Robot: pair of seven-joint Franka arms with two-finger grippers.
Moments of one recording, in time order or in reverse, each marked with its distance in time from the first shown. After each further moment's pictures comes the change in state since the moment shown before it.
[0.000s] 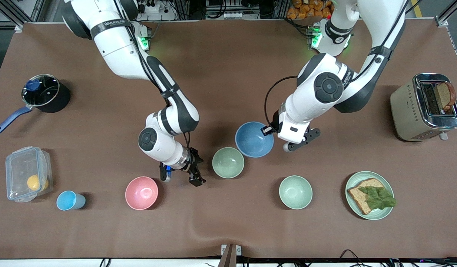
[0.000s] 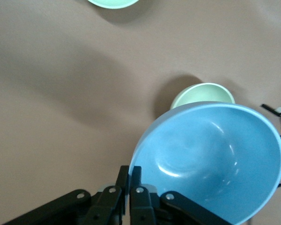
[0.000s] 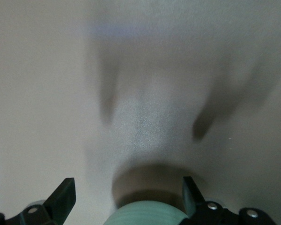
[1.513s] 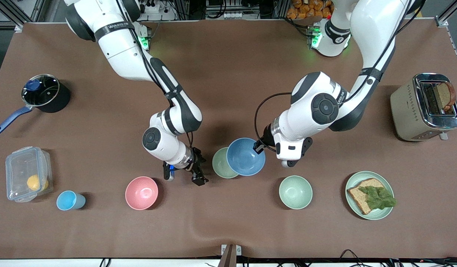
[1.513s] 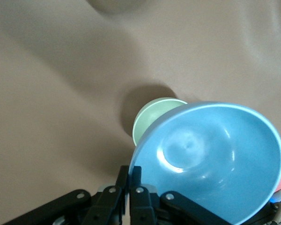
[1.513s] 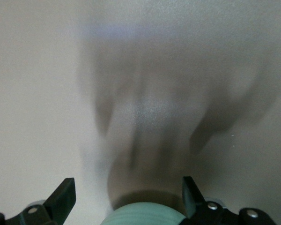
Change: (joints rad) left arm -0.044 0.167 0.012 0.209 0.000 -0.003 -0.223; right arm 0.009 0.011 0.001 0.002 0.011 0.012 0.001
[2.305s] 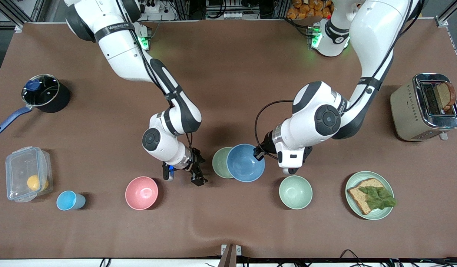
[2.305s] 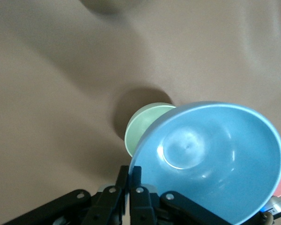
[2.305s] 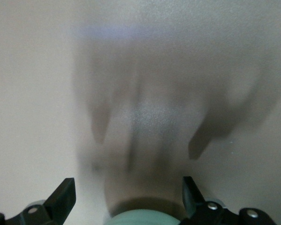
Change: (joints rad) left arm -0.001 0.069 0.005 0.059 -0.009 0.000 0.000; right arm -0.001 0.009 -0.002 -0.001 0.000 0.000 0.000
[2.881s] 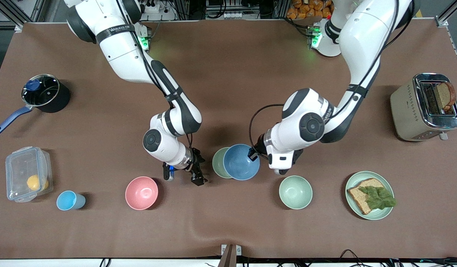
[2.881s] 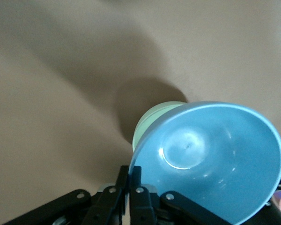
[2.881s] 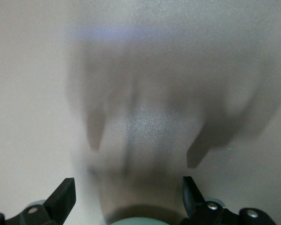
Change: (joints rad) left arm -0.090 0.054 0.068 0.005 0.000 0.013 0.000; right arm 0.000 0.009 0.000 0.000 0.000 0.001 0.000
